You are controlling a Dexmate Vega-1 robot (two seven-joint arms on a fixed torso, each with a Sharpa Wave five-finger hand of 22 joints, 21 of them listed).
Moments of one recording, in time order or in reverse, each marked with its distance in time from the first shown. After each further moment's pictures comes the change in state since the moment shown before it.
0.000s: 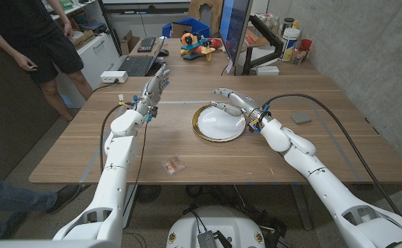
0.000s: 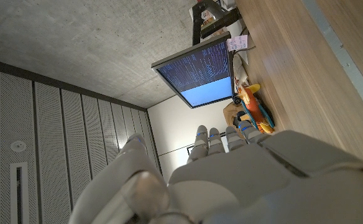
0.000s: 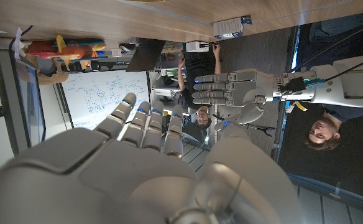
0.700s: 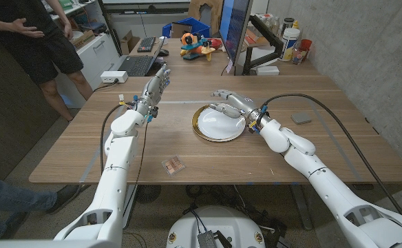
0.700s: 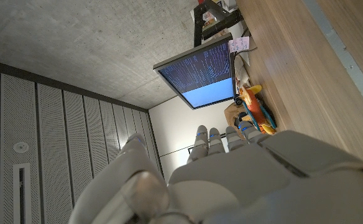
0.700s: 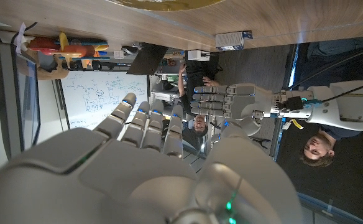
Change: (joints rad) left arm 0.012 -0.001 0.003 -0.024 0.001 0.008 0.000; left_hand 0.000 0.000 0.000 0.000 0.000 0.000 0.000 0.000 0.000 0.000 0.000 0.000 0.000 0.000 0.000 0.000 0.000 0.000 0.000 -0.007 0.000; right arm 0.000 -0.024 -0.029 -0.021 -0.060 -0.038 -0.028; right_hand 0.000 0.000 -0.004 -0.004 0.008 0.000 0.000 0.000 0.000 0.000 0.000 0.000 0.000 0.003 -0.003 0.000 0.000 0.000 0.000 -0.015 0.000
